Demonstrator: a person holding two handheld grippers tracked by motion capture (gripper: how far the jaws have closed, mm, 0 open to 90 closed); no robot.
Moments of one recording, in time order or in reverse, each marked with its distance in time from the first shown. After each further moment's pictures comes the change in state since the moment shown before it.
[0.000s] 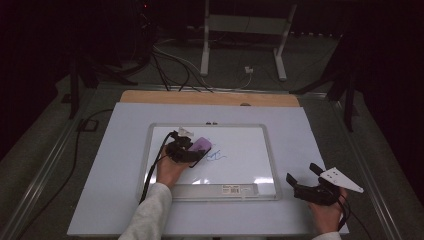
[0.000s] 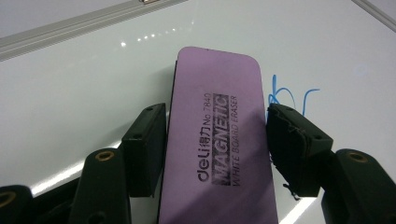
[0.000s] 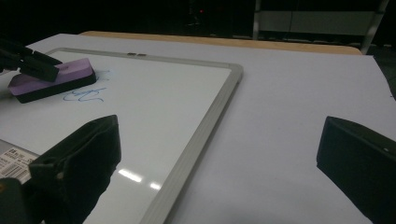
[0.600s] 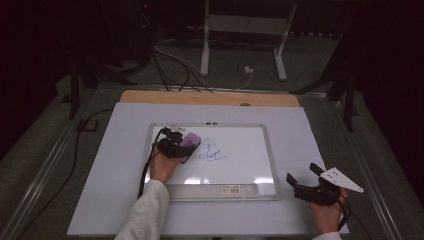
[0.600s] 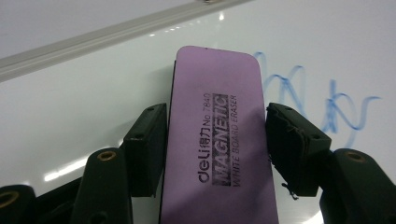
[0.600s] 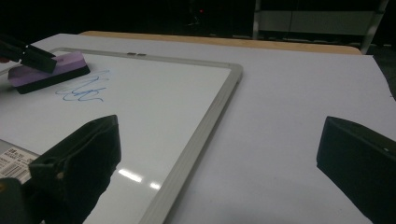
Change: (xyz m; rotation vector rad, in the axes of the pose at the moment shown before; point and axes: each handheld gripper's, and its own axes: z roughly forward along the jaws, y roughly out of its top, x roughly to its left) left arm 0.026 0.001 -0.010 0.010 0.127 -0.069; right arm 0.000 0.000 0.000 0.001 0.000 0.000
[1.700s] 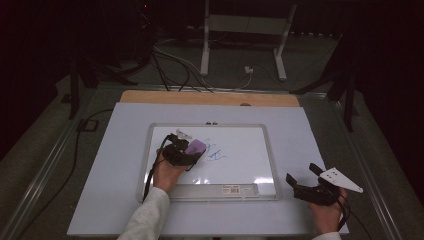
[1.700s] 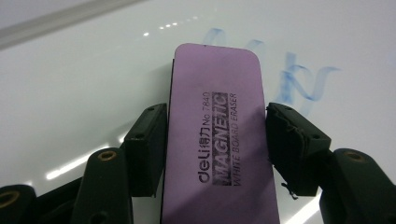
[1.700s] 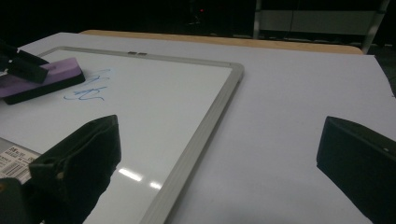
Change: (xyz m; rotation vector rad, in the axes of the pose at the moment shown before) left arm -0.022 -0.009 -0.007 0.028 -0.007 0.032; right arm 0.001 0.000 0.000 0.002 0.002 -0.003
